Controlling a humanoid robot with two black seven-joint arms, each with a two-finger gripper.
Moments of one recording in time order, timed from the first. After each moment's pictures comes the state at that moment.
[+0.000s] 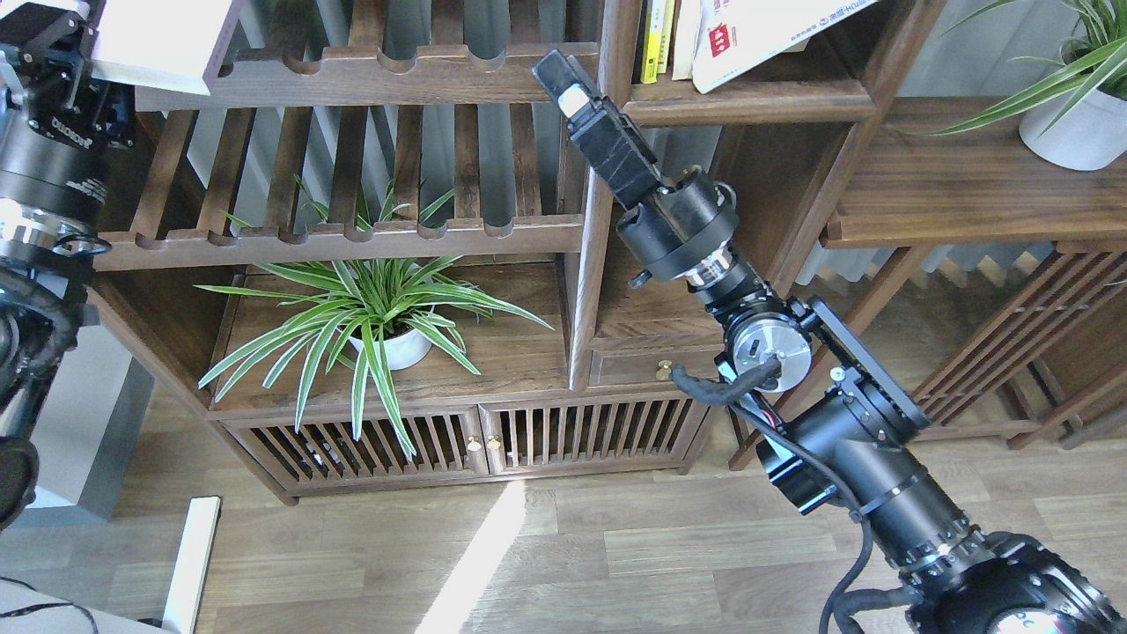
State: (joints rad) left arm -0.41 0.42 -1.33 -1.36 -0.55 -0.35 0.06; right arm 0.53 0.02 1.06 1.25 -0.27 0.58 0.14
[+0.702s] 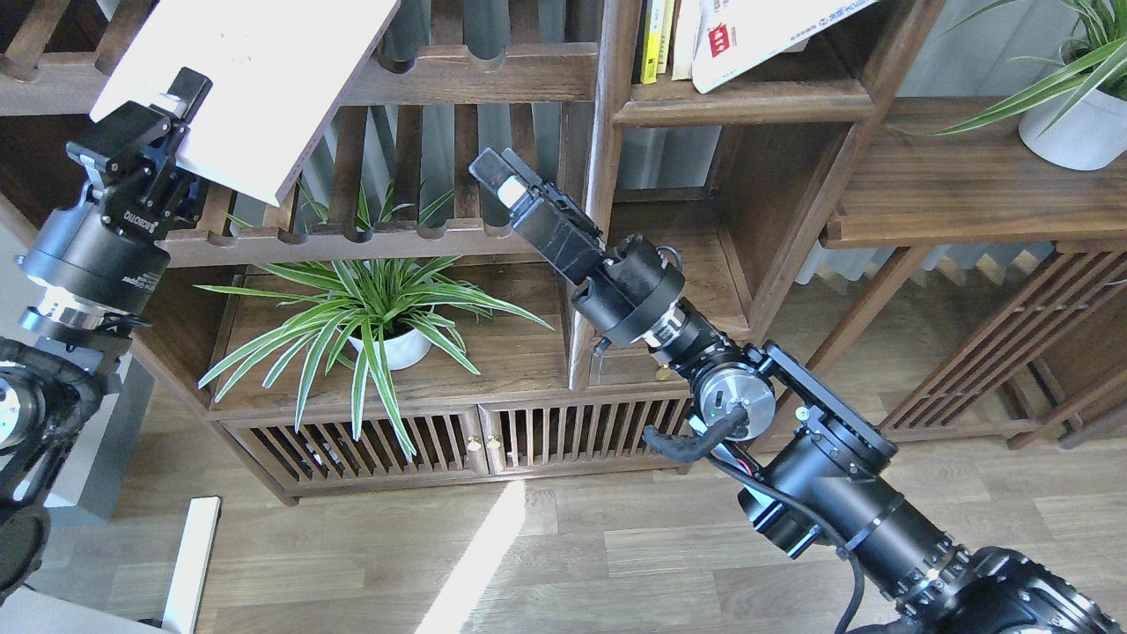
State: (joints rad) left arm -0.28 0.42 -1.29 -1.39 -0.54 -0.49 0.25; right arm 0.48 0.01 0.91 1.25 -0.24 0.58 0.14
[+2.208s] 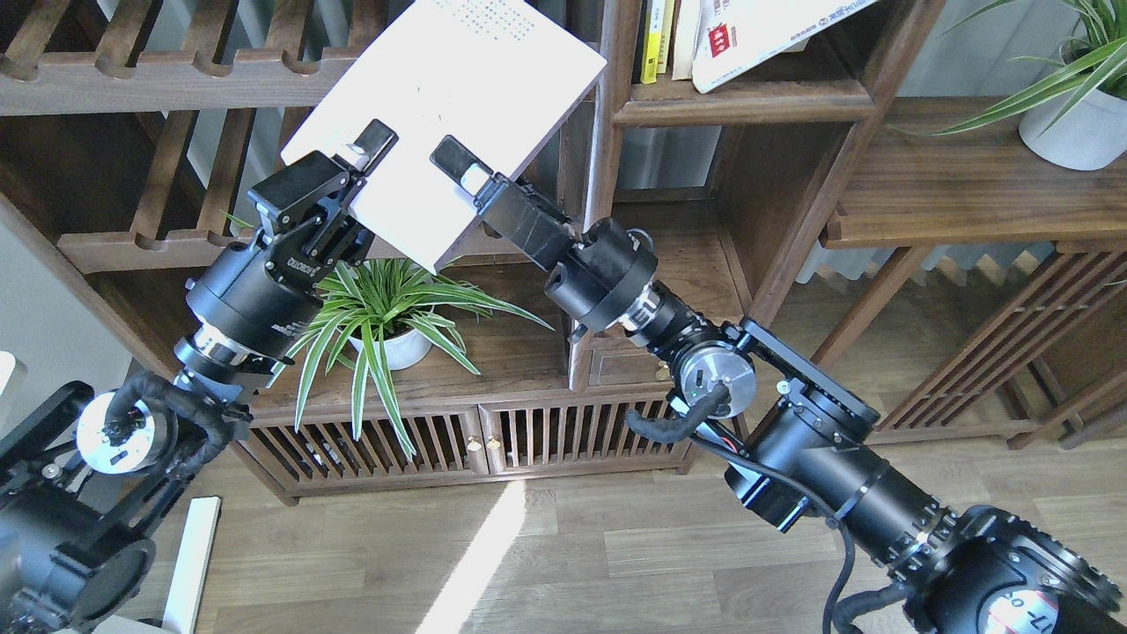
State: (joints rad) left arm -0.33 0.33 -1.04 -1.52 -0.53 -0.49 0.24; right arm 0.59 0.02 0.85 1.19 -0.15 0.58 0.14
